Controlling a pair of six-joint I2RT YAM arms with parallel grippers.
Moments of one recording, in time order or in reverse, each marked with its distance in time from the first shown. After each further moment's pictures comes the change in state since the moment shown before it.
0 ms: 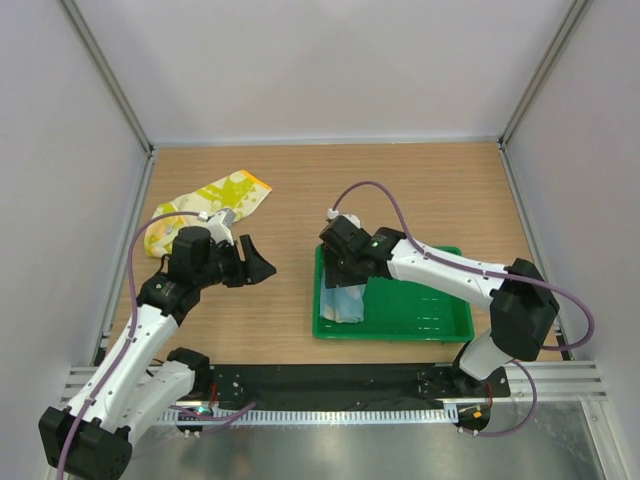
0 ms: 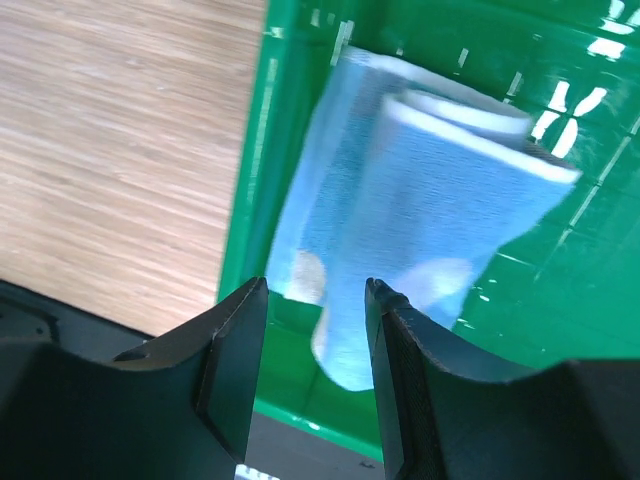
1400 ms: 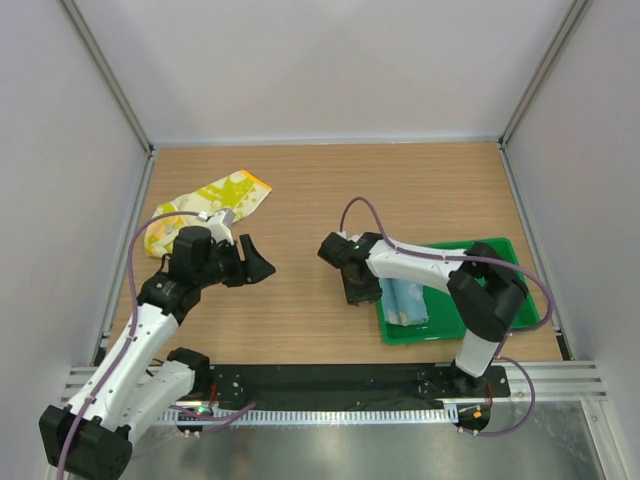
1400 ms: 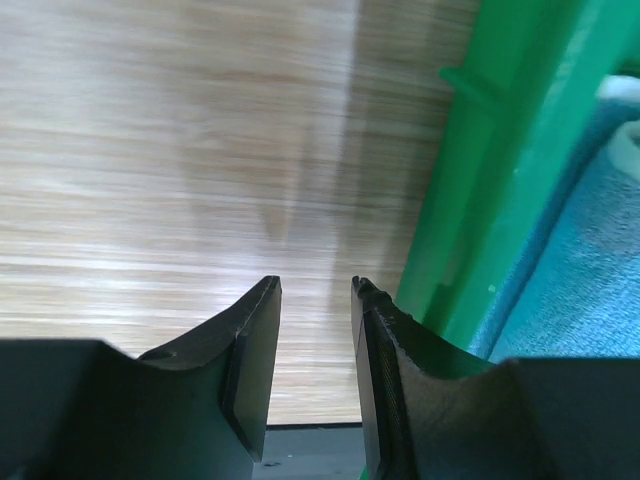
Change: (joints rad) left arm 0.000 0.005 0.000 0.000 -0.019 0.000; right arm 0.008 0.213 0.003 -0.183 0.129 0.005
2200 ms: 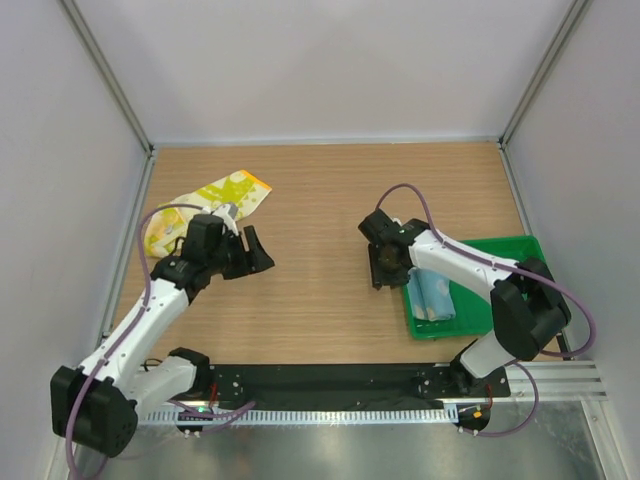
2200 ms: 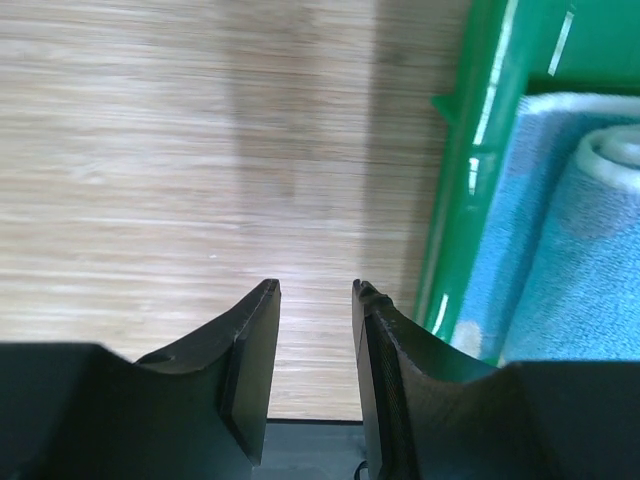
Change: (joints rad) left arm 0.000 0.145 0.031 -0.008 -0.095 -0.018; right arm -0.259 -0.231 -0.139 0.027 -0.064 -0.136
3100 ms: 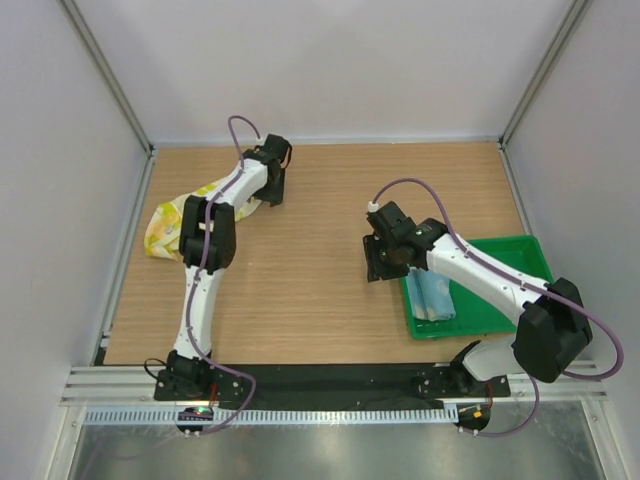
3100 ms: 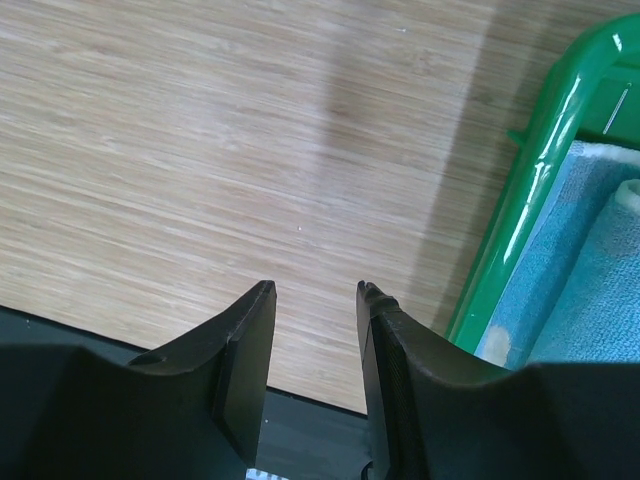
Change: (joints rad) left arm 0.000 1.413 1.302 -0.304 -0.616 0.335; right arm 0.000 -0.151 0.024 0.053 -0.146 -0.106
